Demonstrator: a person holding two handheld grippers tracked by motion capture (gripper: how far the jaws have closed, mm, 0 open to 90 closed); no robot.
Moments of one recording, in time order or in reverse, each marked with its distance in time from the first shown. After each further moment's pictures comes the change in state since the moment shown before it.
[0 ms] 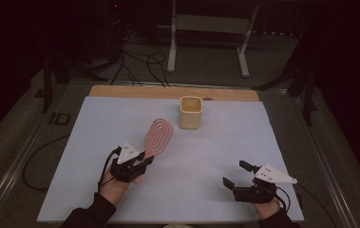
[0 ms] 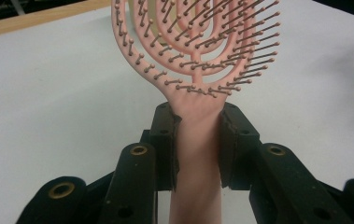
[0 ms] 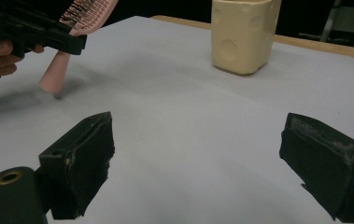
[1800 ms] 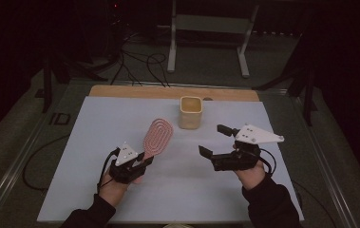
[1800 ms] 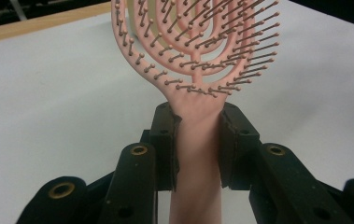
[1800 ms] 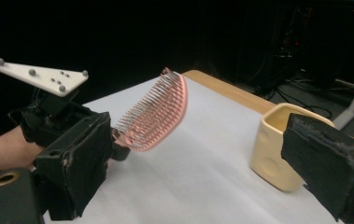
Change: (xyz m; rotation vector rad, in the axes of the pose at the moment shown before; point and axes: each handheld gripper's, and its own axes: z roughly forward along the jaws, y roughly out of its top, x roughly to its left) left arm -0.003 0.001 -0.006 -0.017 -0.003 -0.005; right arm 0.039 0.138 0.037 -0.072 0.127 -0.098
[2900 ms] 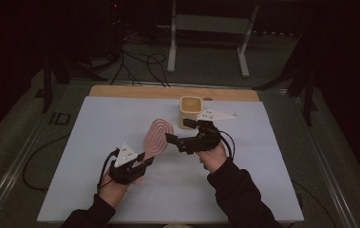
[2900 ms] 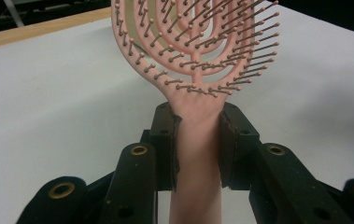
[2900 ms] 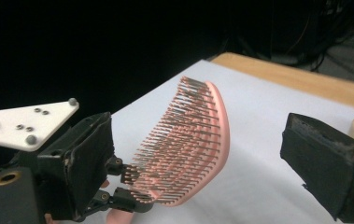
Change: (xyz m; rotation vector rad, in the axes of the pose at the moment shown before) left arm -0.002 0.000 -0.002 -0.025 -0.008 0.005; right arm 0.001 0.006 0.096 0.078 0.103 0.200
